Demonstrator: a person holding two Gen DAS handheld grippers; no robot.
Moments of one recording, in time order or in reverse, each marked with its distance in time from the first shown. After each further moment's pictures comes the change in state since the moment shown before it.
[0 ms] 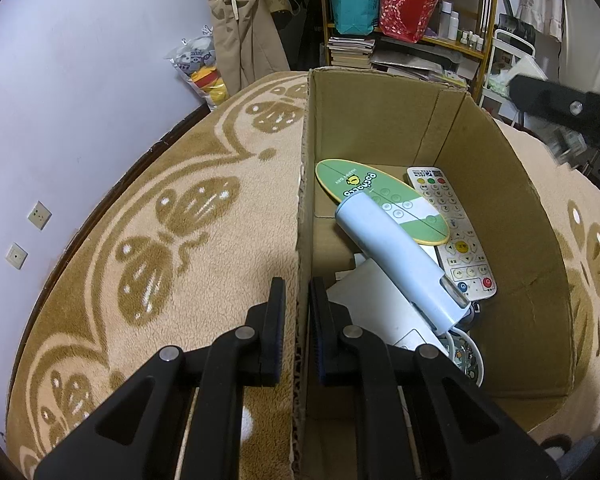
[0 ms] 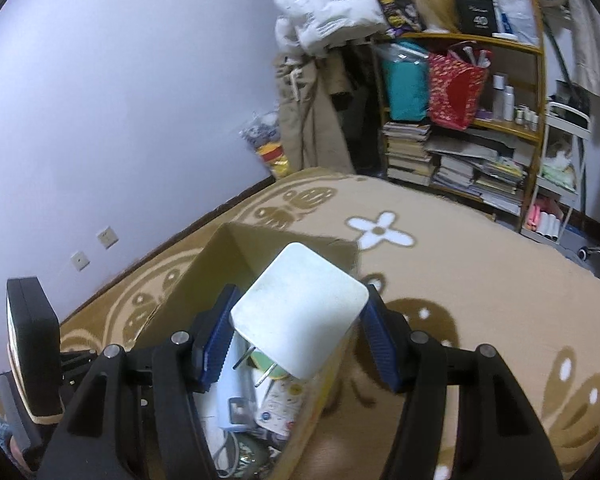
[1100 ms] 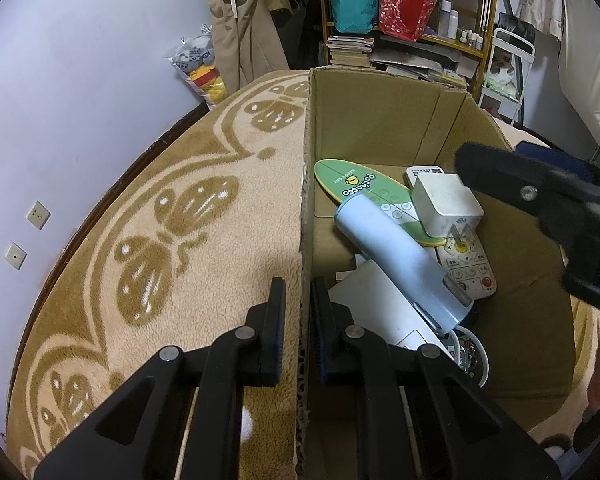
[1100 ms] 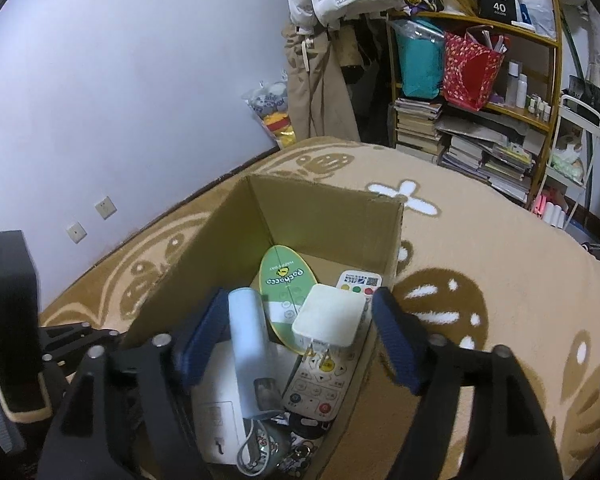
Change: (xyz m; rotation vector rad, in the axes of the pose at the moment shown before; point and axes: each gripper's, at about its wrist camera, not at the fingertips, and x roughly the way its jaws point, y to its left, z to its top) left arm 0.004 0.007 0.002 0.004 0.011 0.000; right arm 0.025 0.032 -0.023 -0.044 0.109 -0.012
